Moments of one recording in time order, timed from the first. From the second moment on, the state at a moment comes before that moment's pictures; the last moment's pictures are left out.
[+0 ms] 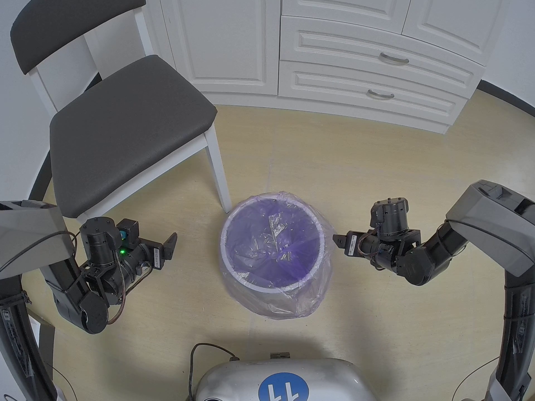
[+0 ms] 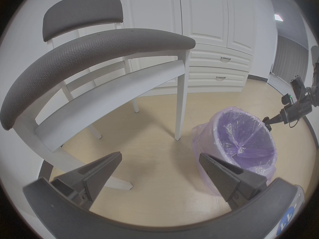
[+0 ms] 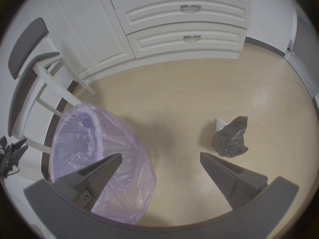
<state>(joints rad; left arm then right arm) -0.20 2.12 -0.49 -1.43 0.10 0.12 0.37 2.29 -1.07 -0.72 -0.19 0.34</state>
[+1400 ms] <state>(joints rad) -0.21 2.11 -0.48 -1.43 0.10 0.13 0.29 2.23 -1.01 -0.73 -0.16 0.22</state>
